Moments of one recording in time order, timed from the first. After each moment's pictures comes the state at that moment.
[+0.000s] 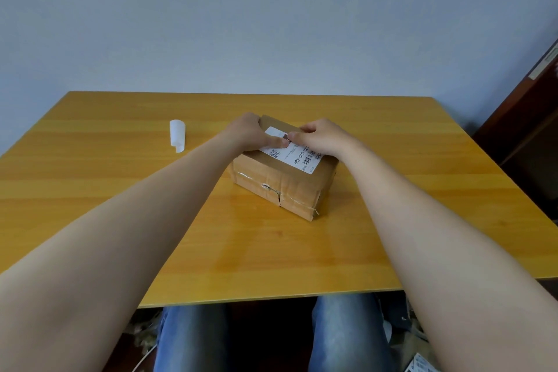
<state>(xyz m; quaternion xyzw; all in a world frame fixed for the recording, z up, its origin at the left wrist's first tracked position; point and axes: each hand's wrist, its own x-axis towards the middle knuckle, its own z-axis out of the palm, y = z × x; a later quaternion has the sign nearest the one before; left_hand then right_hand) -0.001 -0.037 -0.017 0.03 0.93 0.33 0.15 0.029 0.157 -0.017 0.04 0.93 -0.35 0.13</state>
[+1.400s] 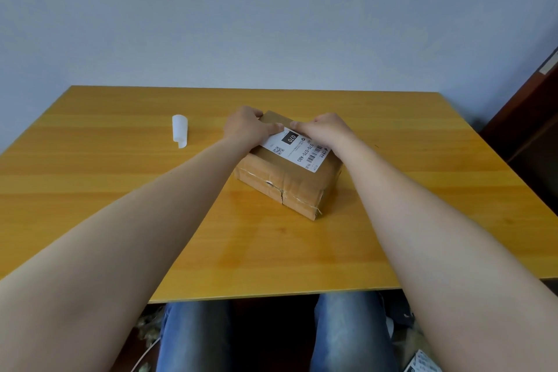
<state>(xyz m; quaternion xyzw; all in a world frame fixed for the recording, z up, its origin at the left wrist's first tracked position) 0.001 -0.034 -0.031 -0.06 0.91 0.42 0.04 0.024 0.144 -0.018 0.14 0.90 -0.40 0.09</state>
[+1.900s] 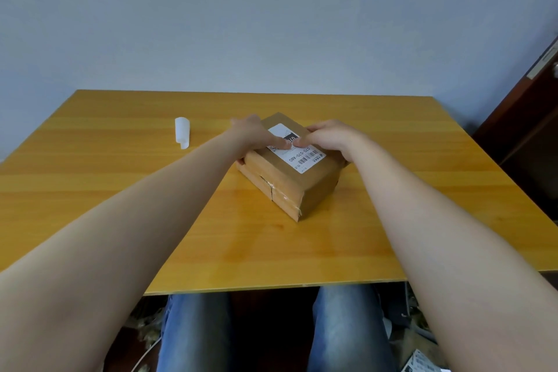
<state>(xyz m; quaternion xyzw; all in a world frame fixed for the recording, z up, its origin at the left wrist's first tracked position) 0.028 -0.032 -0.005 -0.05 0.92 0.33 0.19 0.047 0.160 -0.003 0.11 0.88 -0.44 0.17</state>
